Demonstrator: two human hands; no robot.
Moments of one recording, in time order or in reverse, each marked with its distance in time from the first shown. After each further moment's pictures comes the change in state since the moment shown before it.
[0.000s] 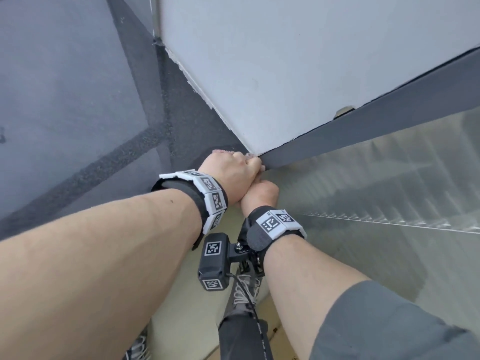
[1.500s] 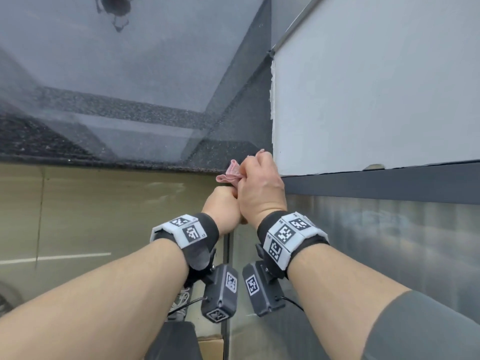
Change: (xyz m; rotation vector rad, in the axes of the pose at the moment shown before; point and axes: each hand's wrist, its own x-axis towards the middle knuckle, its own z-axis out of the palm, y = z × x) left_hand -0.254 -0.286 -0.044 -1.534 0.394 -1.156; right_hand -0.260 -0.162 0.287 -0.821 -0.194 -1.467
